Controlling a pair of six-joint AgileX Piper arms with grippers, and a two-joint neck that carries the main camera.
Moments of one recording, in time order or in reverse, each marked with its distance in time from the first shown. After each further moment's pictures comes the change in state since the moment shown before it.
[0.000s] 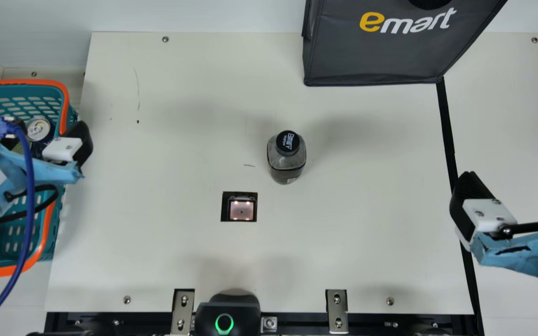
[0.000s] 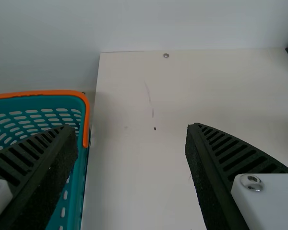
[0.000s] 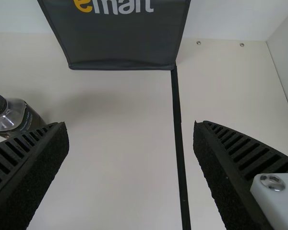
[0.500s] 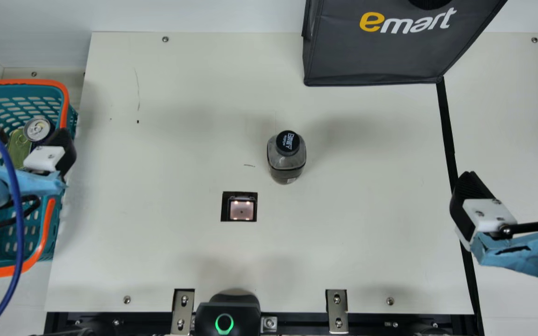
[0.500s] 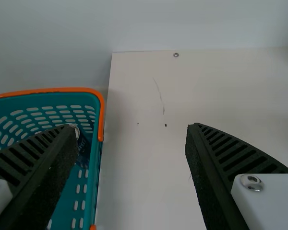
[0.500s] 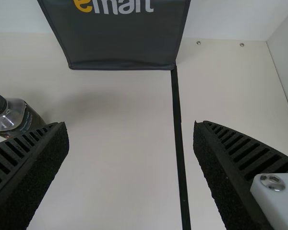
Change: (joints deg) left arm 5.0 -3.4 0.4 -3.4 3.0 6.0; right arm 0.0 0.0 0.0 0.0 0.0 0.0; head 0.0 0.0
